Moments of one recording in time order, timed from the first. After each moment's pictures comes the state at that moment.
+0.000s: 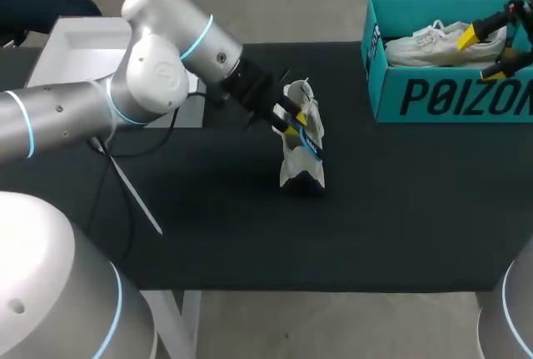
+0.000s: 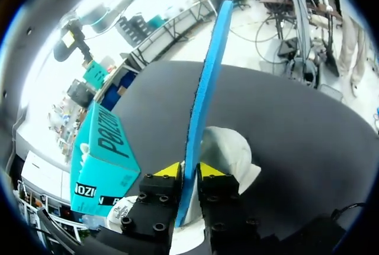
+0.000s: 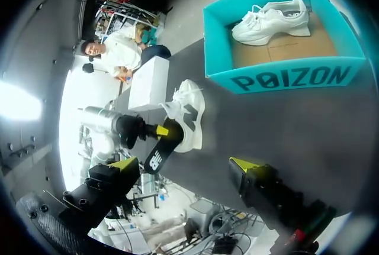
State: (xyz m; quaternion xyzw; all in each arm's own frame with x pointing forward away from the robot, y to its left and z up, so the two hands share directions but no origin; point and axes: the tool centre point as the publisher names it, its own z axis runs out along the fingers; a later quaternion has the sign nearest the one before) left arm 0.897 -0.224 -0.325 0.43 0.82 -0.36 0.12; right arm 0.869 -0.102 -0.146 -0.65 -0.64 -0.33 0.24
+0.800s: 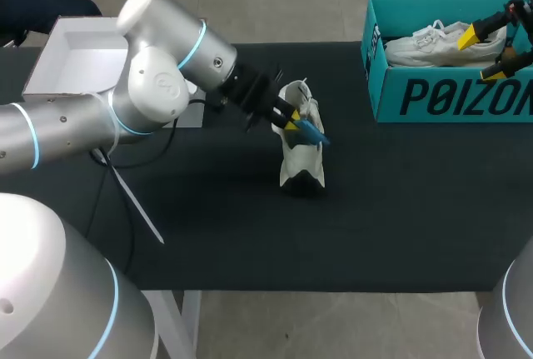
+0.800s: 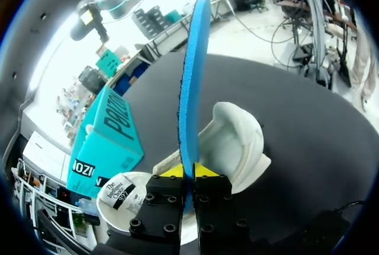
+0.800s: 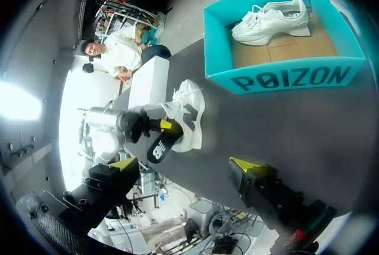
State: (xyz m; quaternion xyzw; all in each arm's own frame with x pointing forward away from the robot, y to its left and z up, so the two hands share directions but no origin) left arm 0.924 -0.220 -0.342 0.37 0.84 -0.37 0.13; right arm 0.869 -0.102 -0.146 -0.65 -0.64 -0.33 0.24
